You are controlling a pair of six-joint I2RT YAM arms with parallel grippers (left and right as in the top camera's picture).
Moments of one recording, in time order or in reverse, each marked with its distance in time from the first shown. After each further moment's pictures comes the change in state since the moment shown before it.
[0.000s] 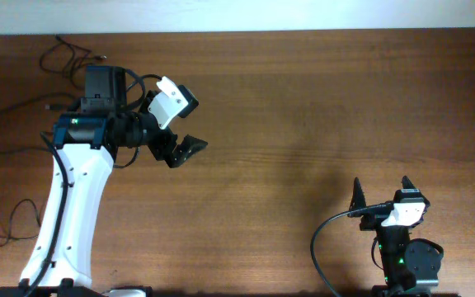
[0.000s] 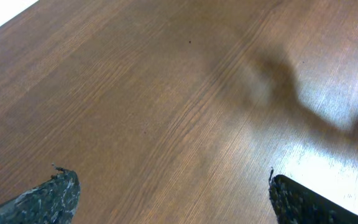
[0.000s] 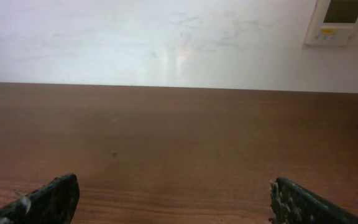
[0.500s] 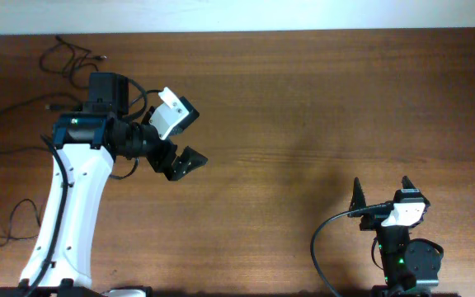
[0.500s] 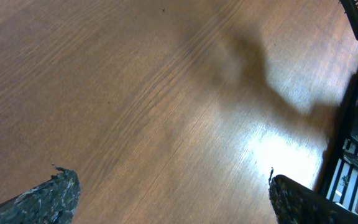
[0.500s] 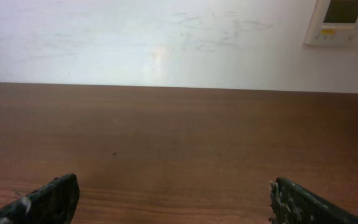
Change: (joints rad) left arm 0.000 0.000 0.002 -0.167 0.005 -0.003; right arm 0.000 0.000 0.000 0.000 0.000 0.000
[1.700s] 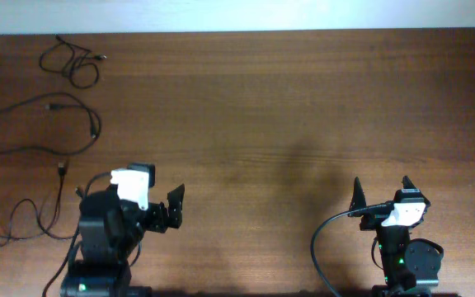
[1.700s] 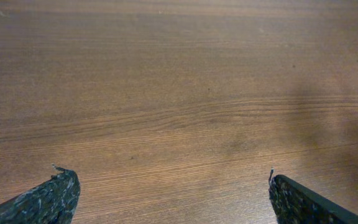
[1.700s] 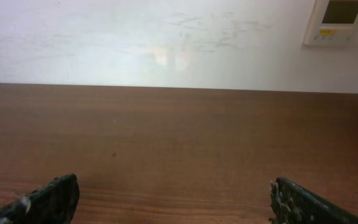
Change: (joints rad) left arm 0.000 -0.923 -0.812 0.522 -0.453 -0.778; right arm 0.000 -0.002 0.000 0.000 0.003 0.000
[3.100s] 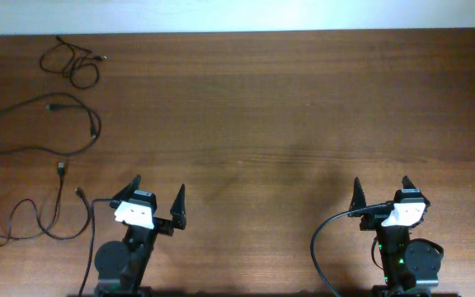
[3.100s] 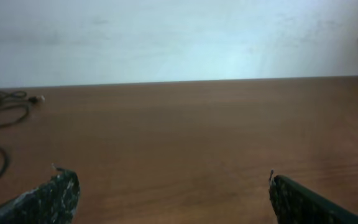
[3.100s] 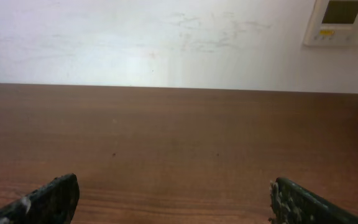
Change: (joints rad) left arm 0.000 -0.471 -0.534 0.573 -0.027 -0.004; right arm 0.000 -0.001 0.000 0.000 0.000 0.000
